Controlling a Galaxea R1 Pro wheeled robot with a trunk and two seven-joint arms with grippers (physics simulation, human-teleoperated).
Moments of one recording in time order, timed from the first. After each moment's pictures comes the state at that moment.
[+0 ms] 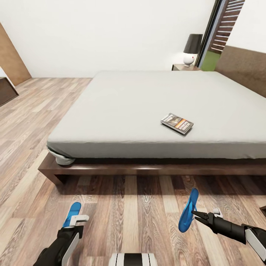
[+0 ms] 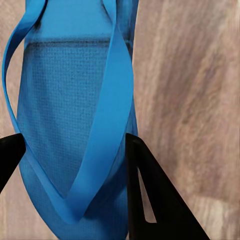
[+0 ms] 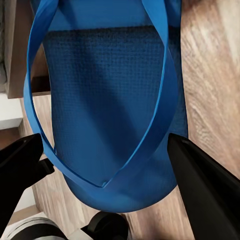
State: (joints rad) left arm -0.42 0.05 -0.04 -0.69 0.08 0.46 0.30; right arm -0.46 -0.45 -0.03 -0.57 -0.59 0.70 1.04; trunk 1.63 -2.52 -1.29
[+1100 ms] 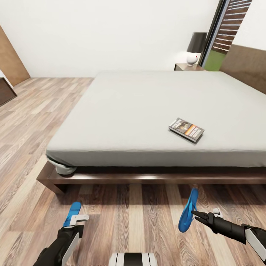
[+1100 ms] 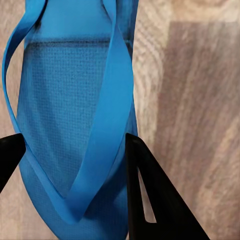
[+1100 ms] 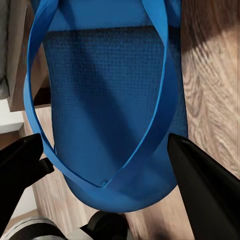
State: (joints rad) left arm -0.42 0.05 -0.04 -0.69 0.08 0.45 0.30; right arm -0.46 -0.45 -0.03 -0.57 -0.59 0.70 1.04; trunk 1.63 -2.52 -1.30
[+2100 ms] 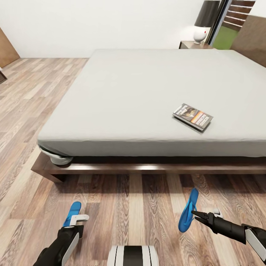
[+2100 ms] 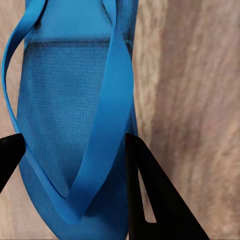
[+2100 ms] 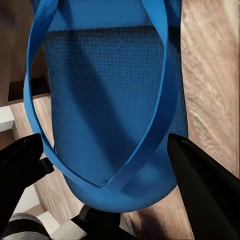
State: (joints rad) left arm -0.42 0.05 -0.04 -0.69 0.08 0.45 0.30; right arm -0.46 -0.45 -0.03 -0.57 -0.59 0.70 1.04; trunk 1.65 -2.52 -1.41
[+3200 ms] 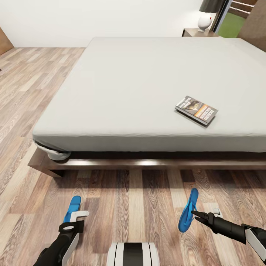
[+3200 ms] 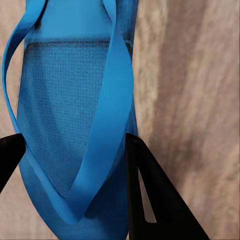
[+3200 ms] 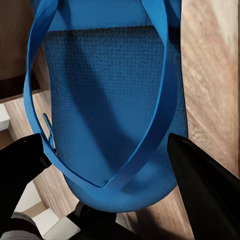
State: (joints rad) left arm -0.42 0.05 -0.04 -0.69 0.08 0.31 0.30; right arm -0.46 -0.45 -0.03 -0.57 -0.59 0.70 1.04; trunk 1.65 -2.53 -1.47
